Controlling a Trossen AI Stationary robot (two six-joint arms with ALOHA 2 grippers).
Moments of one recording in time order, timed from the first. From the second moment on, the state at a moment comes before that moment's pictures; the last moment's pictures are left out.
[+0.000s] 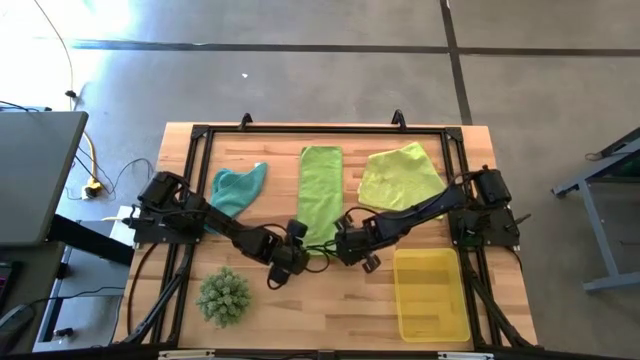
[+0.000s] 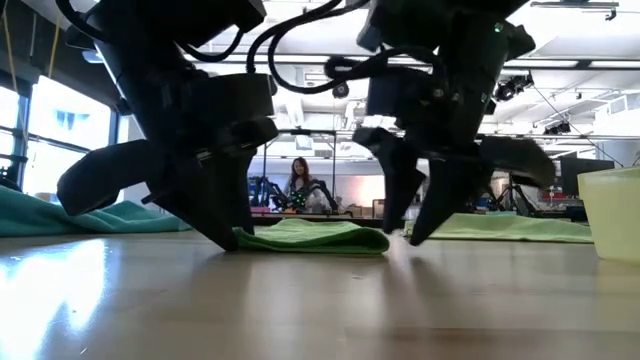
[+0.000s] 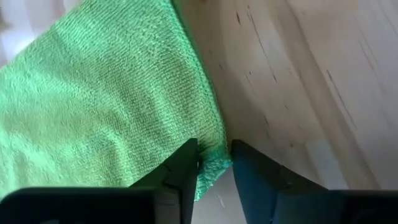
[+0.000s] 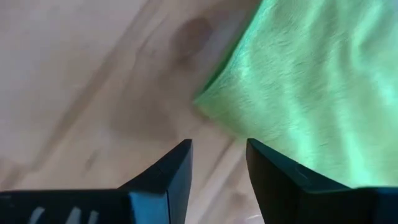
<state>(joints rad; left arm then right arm) -0.25 1.86 0.96 -0.29 -0.35 0.14 0.24 1.86 1.09 -0.39 0.14 -0.47</state>
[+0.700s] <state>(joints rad) -0.25 1.86 0.96 -0.28 -0.38 -0.01 0.27 1.86 1.04 -0.24 0.12 -0.61</state>
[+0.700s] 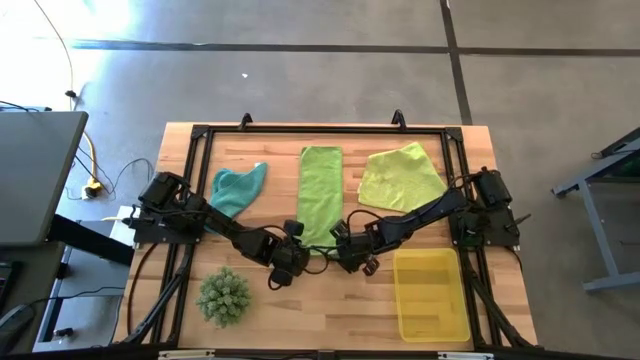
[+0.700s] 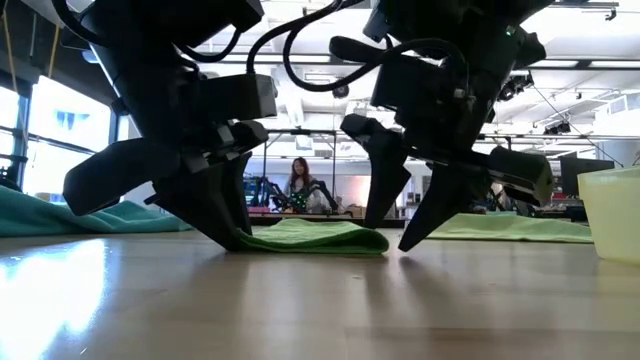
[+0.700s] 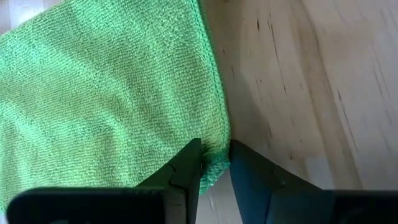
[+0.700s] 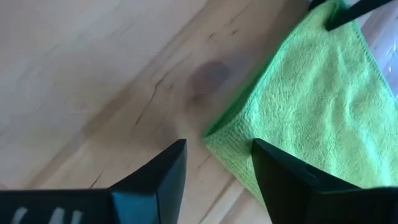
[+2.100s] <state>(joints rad) -0.32 1.86 1.08 -0.29 -0.29 -0.47 0.13 1.79 1.04 -0.25 -0.39 -0.17</state>
